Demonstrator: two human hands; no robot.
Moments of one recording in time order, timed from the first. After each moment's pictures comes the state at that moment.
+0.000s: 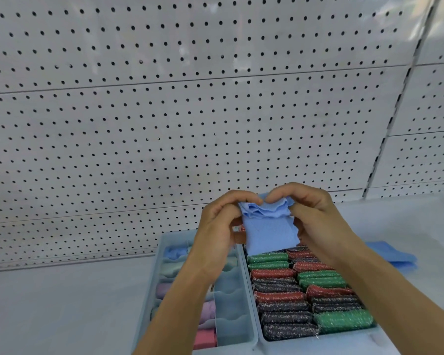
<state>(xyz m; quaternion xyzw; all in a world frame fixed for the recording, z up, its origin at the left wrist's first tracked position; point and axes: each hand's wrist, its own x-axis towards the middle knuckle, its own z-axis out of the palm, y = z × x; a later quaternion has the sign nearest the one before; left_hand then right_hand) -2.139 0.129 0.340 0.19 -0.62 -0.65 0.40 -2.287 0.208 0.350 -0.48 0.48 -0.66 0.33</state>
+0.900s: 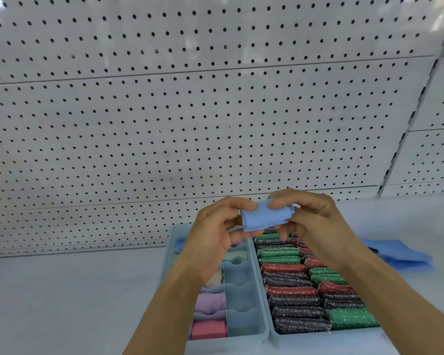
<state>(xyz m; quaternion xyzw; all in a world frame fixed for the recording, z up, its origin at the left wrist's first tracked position) -2.109 0.117 0.328 0.20 -0.56 -0.71 0.37 -2.276 0.200 0.330 -0.49 0.42 -0.67 0.38</state>
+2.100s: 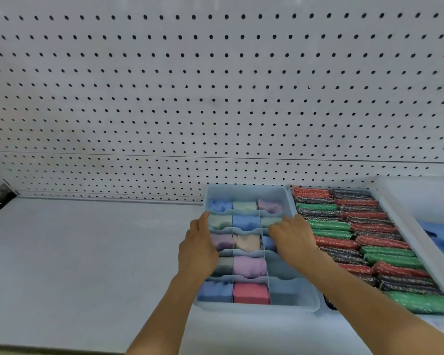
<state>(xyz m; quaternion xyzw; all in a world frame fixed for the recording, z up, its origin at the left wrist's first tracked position) -2.012 0.050 0.166 0.57 -0.77 -0.24 0.13 -2.211 0.107 0.192 -0.67 0.72 0.19 -0.05</state>
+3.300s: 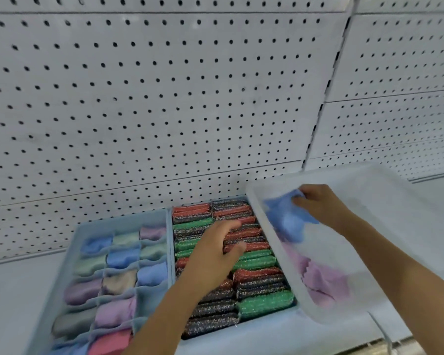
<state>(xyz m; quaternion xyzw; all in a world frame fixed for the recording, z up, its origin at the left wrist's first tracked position) -2.249 0.155 0.228 0.28 -0.87 -0.37 0.16 -2.524 0.237 0.234 -0.42 0.82 -0.37 0.14</state>
